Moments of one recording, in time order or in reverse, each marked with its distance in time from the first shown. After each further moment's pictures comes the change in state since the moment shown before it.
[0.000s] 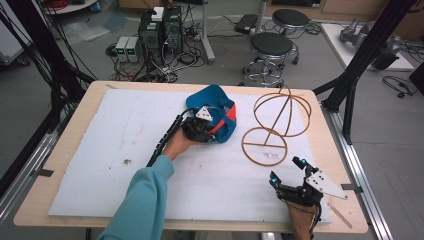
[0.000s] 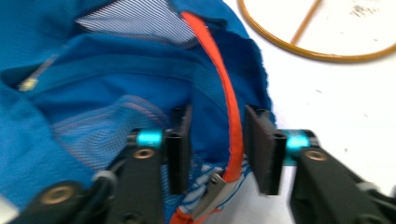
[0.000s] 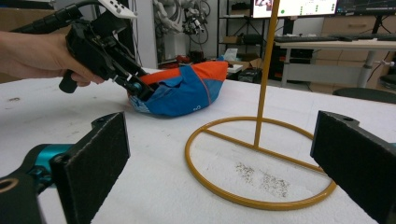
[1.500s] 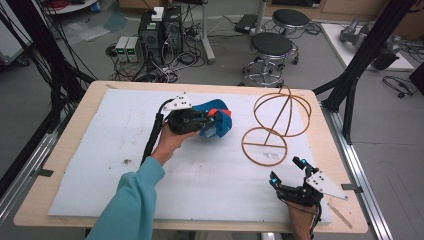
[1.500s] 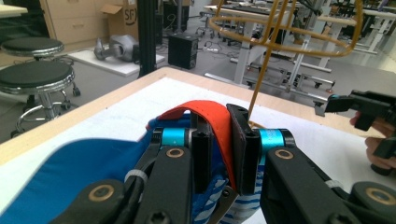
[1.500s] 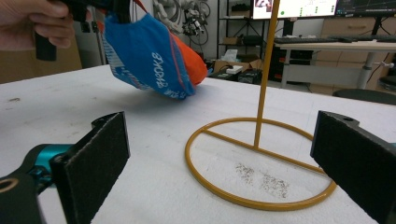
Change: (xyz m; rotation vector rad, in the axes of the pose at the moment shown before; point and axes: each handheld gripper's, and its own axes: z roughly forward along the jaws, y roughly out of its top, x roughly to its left) left arm -0.014 0.019 -0.083 -0.538 -0.101 -0.087; right arm 0.000 0.000 0.000 -0.004 -0.002 -0.005
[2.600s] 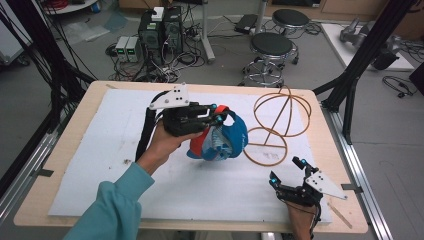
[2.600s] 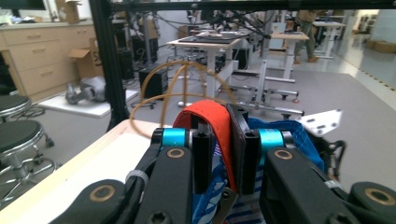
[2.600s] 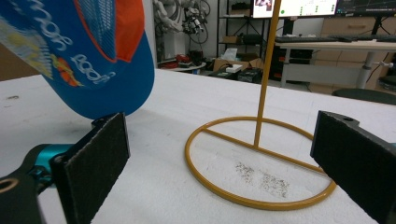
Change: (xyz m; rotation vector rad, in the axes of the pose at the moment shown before) left arm -0.079 0.080 -0.034 -0.098 -0.138 0.124; right arm 0.000 0.000 0.001 0.002 -0.002 -0.009
